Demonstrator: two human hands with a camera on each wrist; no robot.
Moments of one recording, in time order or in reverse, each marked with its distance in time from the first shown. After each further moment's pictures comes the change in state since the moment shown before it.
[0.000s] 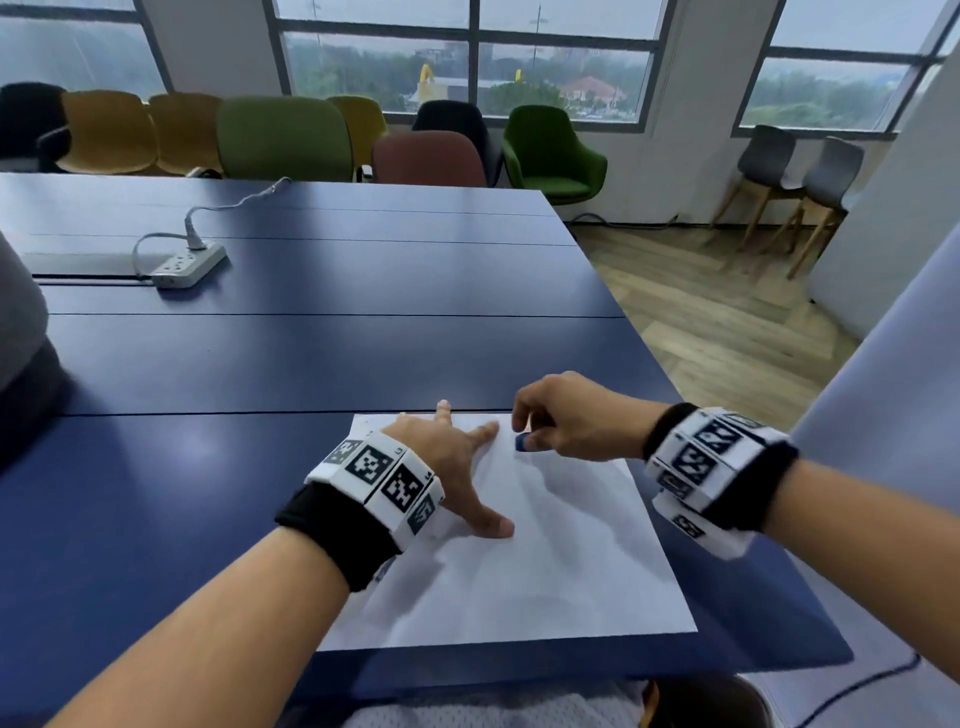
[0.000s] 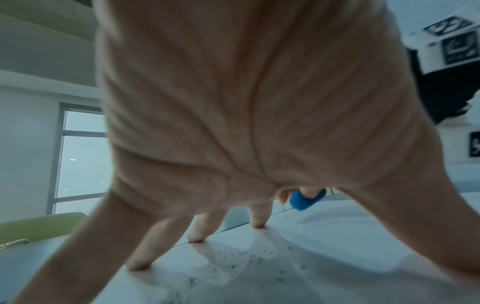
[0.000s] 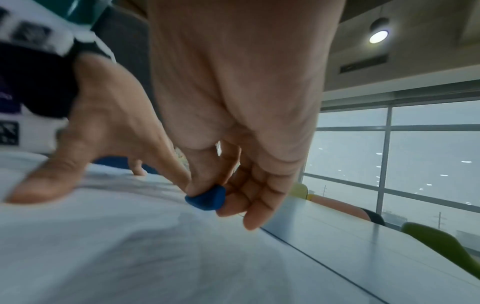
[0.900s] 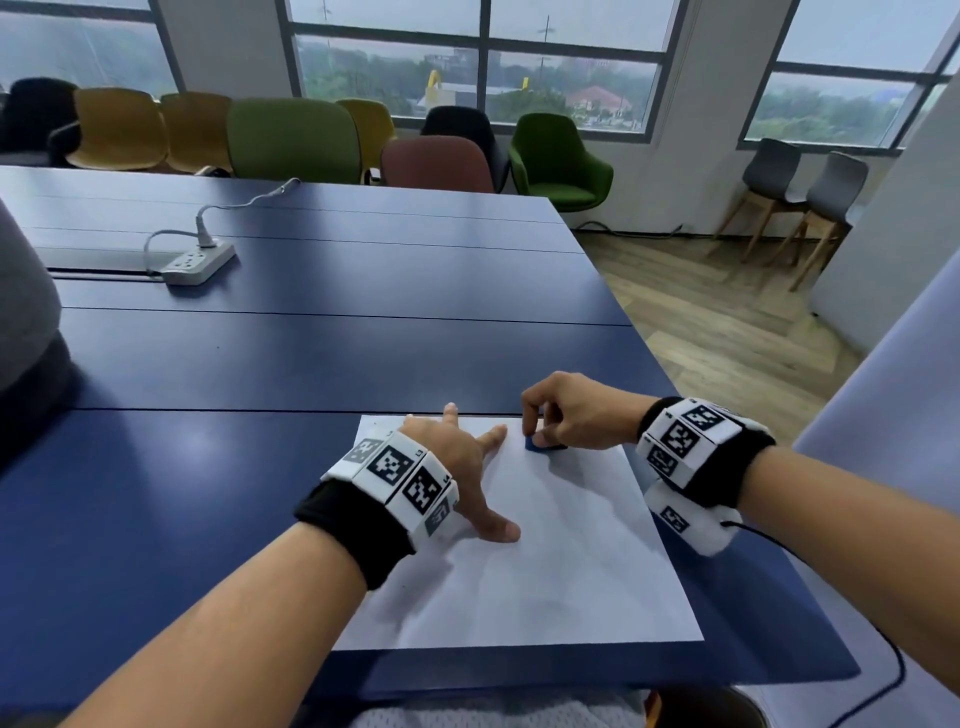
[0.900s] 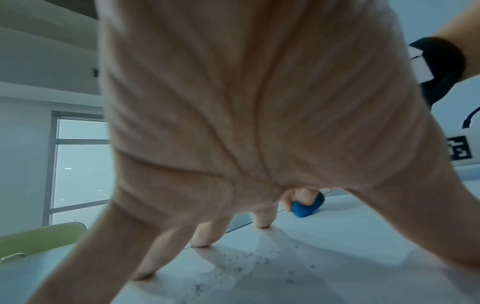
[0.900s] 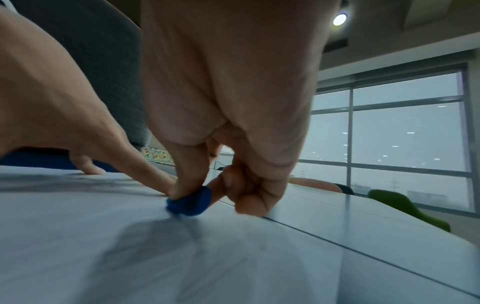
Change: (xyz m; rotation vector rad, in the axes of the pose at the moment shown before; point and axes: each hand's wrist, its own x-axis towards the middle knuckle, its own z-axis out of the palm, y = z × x) left_hand -0.002 0.005 -0.002 0.064 0.013 -0.005; right_hand 0.018 0.015 -0.002 0.106 -0.113 0.078
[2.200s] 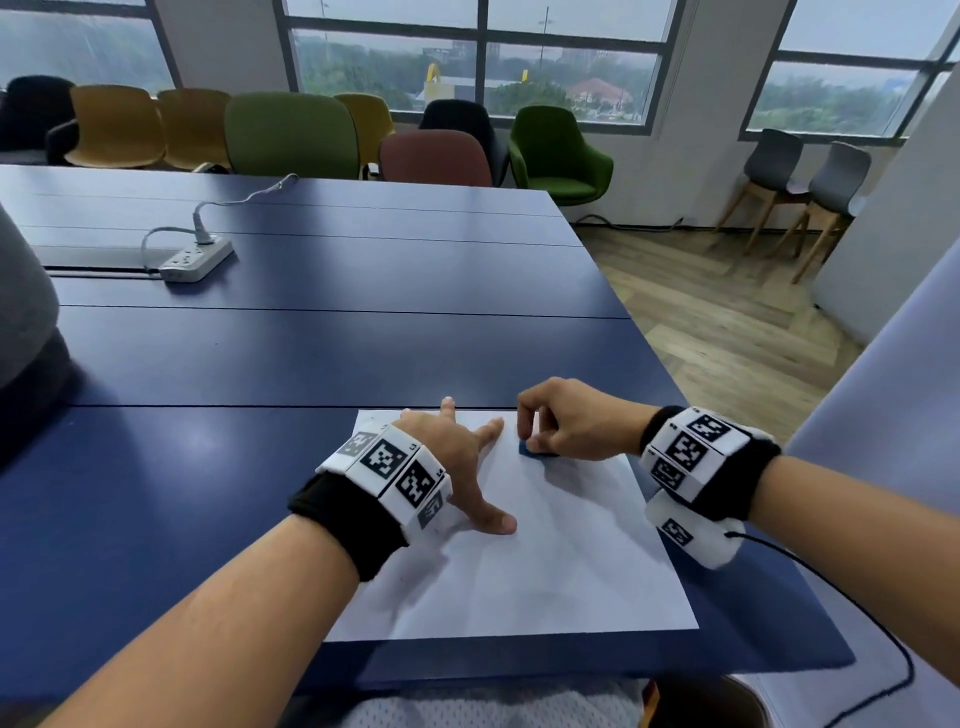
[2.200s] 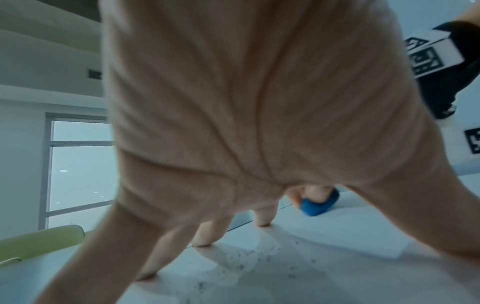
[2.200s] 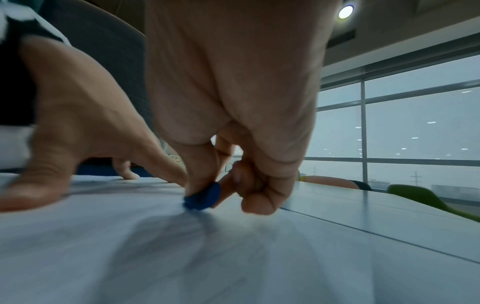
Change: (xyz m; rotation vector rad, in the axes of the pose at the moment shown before) left_hand 0.000 0.000 0.002 0.002 0.004 -0.010; right_hand -0.010 -0.004 0.012 0.031 0.017 -0.017
